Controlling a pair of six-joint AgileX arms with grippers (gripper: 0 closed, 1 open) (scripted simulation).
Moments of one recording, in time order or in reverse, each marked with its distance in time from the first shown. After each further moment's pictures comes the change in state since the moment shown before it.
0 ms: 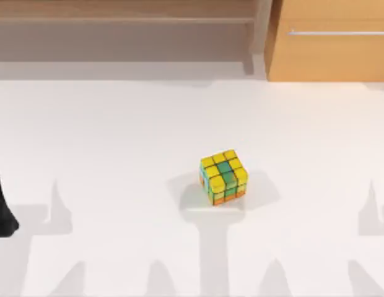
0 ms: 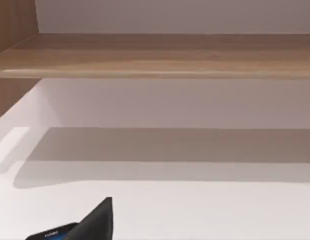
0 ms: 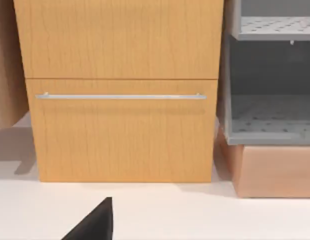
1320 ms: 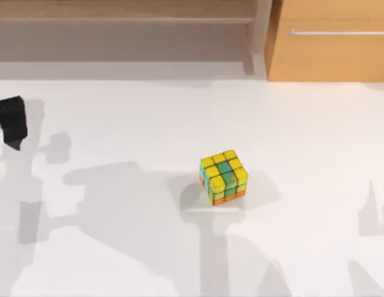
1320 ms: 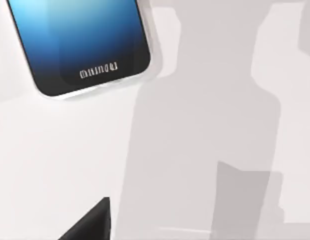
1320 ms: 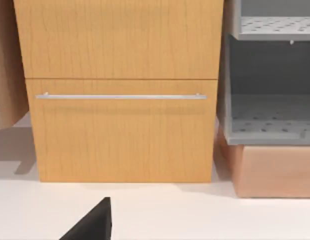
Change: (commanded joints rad) left arm 0.084 1.630 1.174 -0.913 0.068 -0.154; right arm 0.000 0.000 0.000 0.000 0.000 0.000
